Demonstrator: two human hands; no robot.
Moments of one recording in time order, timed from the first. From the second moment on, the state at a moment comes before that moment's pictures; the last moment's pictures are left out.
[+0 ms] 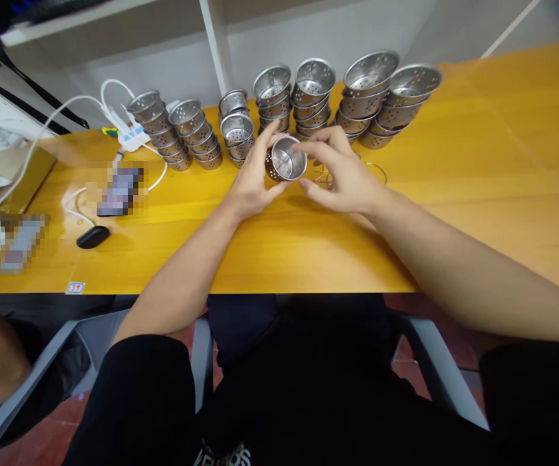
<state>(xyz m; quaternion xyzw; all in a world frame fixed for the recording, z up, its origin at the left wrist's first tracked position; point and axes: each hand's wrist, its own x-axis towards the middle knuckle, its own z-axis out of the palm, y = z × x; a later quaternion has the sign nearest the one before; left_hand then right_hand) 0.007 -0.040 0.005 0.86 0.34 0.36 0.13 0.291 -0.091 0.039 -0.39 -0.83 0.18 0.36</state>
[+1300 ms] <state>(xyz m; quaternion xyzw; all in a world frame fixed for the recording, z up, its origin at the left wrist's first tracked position) 0.003 -0.032 0.013 0.92 0.27 0.27 0.11 0.294 -0.082 0.035 -0.40 -0.80 0.20 0.39</state>
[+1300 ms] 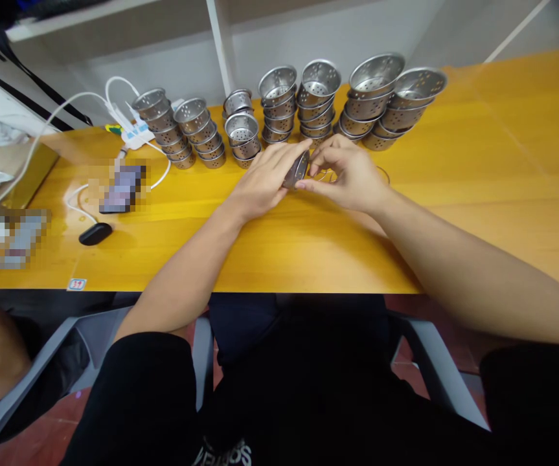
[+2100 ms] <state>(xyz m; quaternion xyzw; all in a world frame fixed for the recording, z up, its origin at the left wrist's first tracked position) -0.059 -0.079 0.133 0.80 0.49 0.35 0.01 0.319 -0.063 0.019 -0.37 -0.82 0.26 0.34</state>
